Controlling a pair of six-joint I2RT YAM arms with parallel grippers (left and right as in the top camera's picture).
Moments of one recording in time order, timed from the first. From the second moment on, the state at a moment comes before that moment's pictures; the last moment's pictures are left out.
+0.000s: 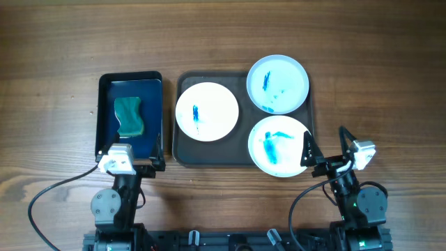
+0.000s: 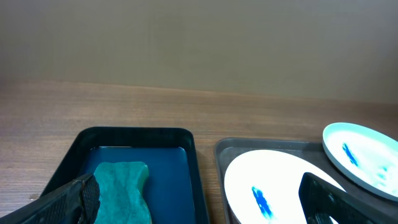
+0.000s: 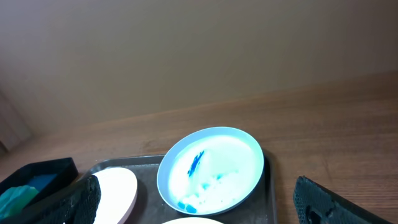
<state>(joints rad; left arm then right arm) 0.02 0.01 0.01 -0.07 0.10 -0.11 0.11 0.02 0.01 0.01 -0.12 0.28</state>
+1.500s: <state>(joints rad) 0.02 0.01 0.01 -0.07 0.10 -0.11 0.11 0.32 0.02 0.05 -0.19 0.23</state>
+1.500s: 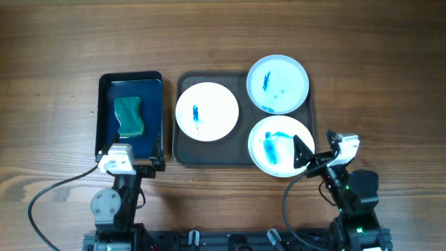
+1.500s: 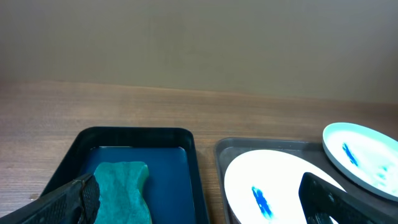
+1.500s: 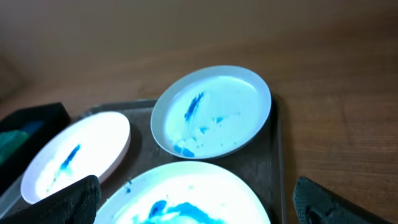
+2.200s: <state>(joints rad) 0.02 0.02 0.10 -0.23 0.10 -0.18 0.11 0.88 0.47 -0.08 -0.38 0.09</state>
